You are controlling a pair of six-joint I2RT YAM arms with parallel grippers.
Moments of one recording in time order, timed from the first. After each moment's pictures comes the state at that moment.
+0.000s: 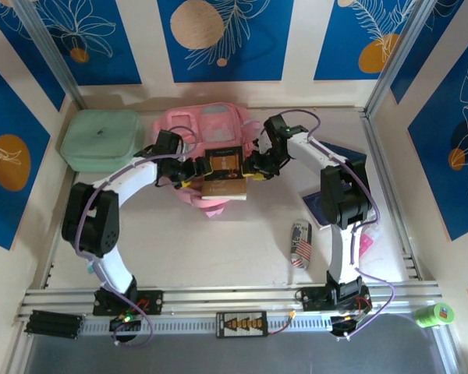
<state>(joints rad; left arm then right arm) -0.33 1.79 1.25 -0.48 0.43 -0.63 0.36 2.04 1.62 -0.88 -0.56 0.37</state>
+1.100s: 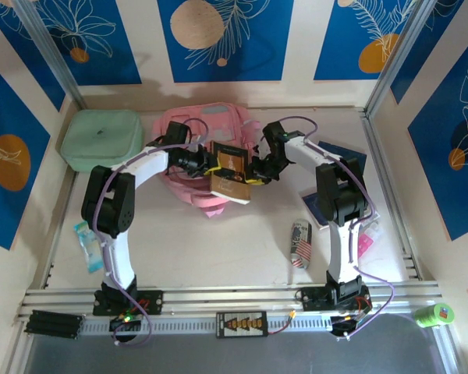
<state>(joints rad) -0.33 1.97 1.41 -0.39 0.74 -0.67 0.36 2.07 1.55 -0.81 -0.54 0.39</state>
